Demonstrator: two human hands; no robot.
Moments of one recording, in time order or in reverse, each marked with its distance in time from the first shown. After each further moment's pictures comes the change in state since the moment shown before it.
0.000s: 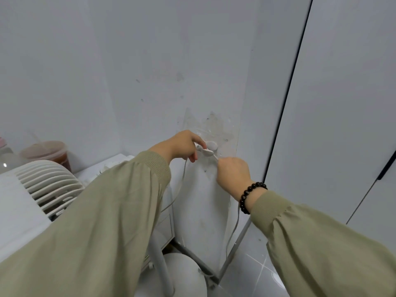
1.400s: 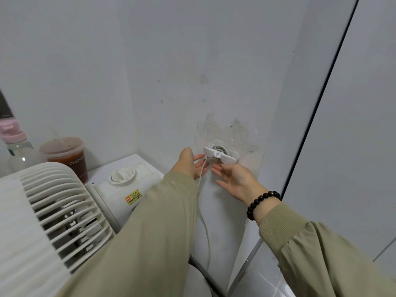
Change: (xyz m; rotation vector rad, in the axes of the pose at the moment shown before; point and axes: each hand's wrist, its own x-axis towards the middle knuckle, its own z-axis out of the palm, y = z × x) left_hand 0.034 -0.043 0.026 -1.375 0.389 -0.536; right_hand 0.051 -0.025 0.019 2.026 -0.345 0.630
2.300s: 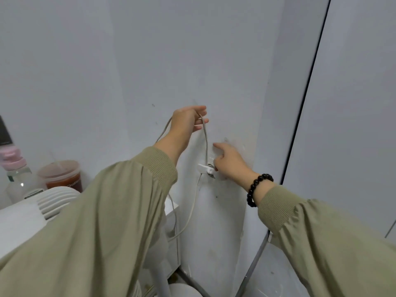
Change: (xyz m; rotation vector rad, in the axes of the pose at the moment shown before) left_hand -0.080 0.101 0.049 0.334 -0.249 0.698; right_hand -0.030 -0.064 0.030 -1.015 0.084 -0.534
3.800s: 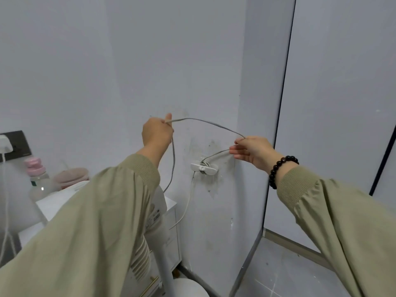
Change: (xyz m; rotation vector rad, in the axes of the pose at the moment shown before) left_hand -0.052 0.027 -0.041 0.714 0.335 0.166; right_hand -0.058 -0.009 -0.095 0.670 0.121 0.200
